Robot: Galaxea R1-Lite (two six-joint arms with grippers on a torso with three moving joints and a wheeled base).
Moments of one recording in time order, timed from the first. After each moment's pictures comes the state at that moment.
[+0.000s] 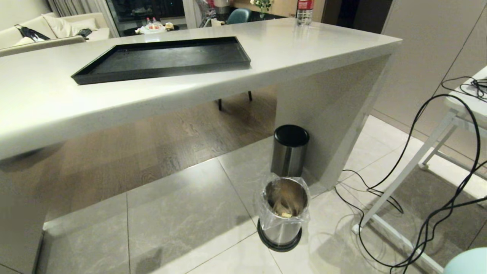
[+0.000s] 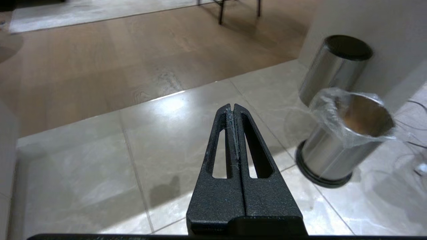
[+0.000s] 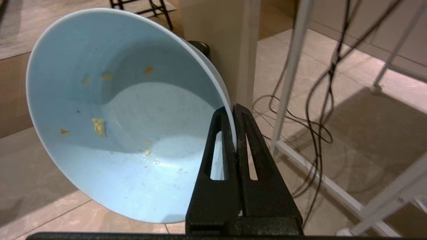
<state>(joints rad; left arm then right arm) 0.00 0.00 0.00 -0.01 0.02 -0.07 0.00 0.00 0.00 -0.06 -0.03 0.06</state>
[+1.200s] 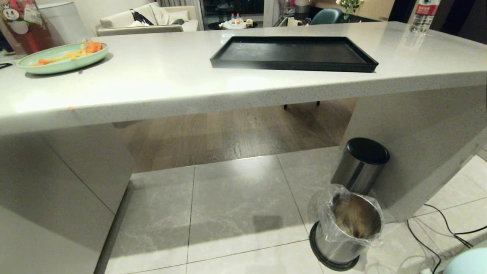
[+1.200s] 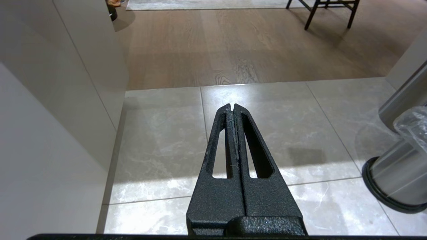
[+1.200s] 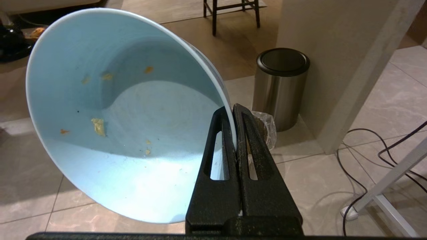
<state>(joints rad) 0.00 0.00 0.00 -0.01 0.02 -0.07 0.00 0.00 0.00 -0.06 -0.03 0.06</state>
